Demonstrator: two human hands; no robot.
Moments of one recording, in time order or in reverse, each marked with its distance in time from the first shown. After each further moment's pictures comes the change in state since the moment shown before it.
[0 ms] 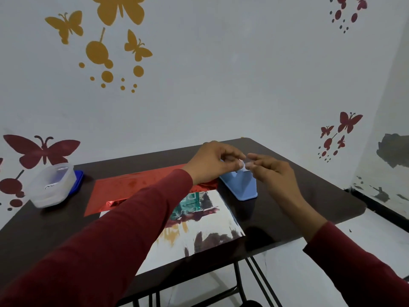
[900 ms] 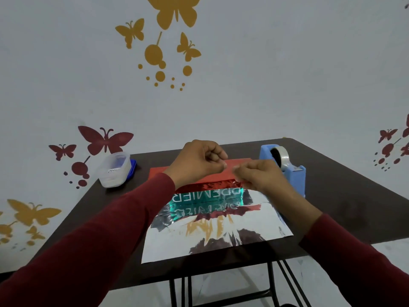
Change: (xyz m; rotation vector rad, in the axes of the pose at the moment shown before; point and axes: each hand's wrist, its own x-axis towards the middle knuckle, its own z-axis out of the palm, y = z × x) left_hand -0.103 -0.024 -0.098 0.110 0.196 -0.174; right_hand -0.013 -0.032 0.114 -0.017 -0.369 0.164
